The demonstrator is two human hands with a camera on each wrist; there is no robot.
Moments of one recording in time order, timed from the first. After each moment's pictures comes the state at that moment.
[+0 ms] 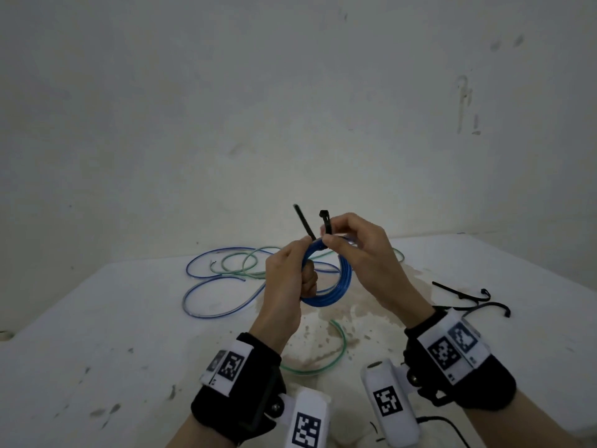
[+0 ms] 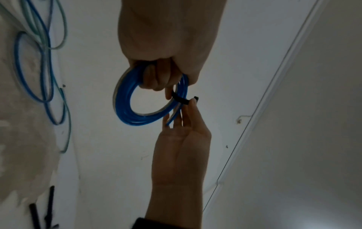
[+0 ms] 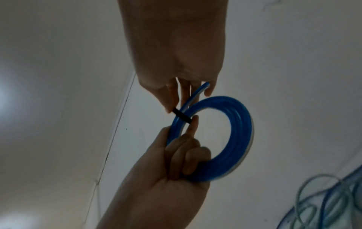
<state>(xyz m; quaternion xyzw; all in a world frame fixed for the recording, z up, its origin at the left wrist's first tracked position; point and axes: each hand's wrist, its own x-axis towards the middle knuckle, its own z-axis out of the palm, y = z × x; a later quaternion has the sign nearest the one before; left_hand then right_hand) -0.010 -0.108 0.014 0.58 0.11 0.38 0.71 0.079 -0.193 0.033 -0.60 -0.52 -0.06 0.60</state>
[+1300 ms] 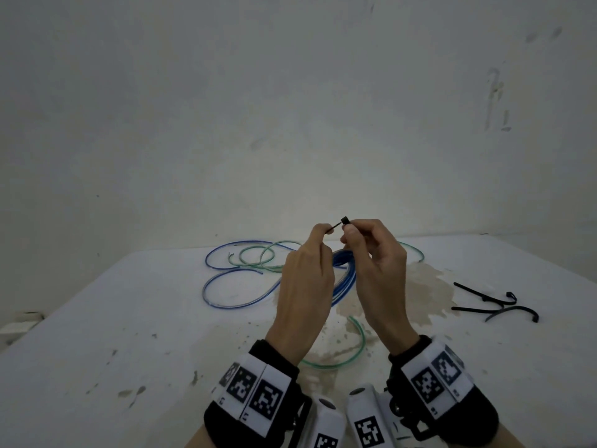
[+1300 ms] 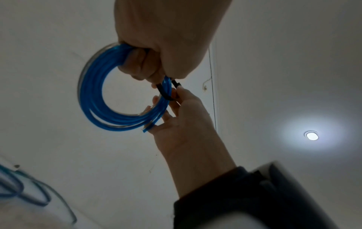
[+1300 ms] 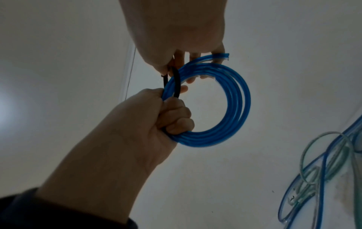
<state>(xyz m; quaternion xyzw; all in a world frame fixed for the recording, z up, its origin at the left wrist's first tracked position) -0.031 -0.115 0.014 0.81 0.14 0.49 0.30 0.035 -0.176 0.011 -0.51 -0.43 -0.13 0.73</state>
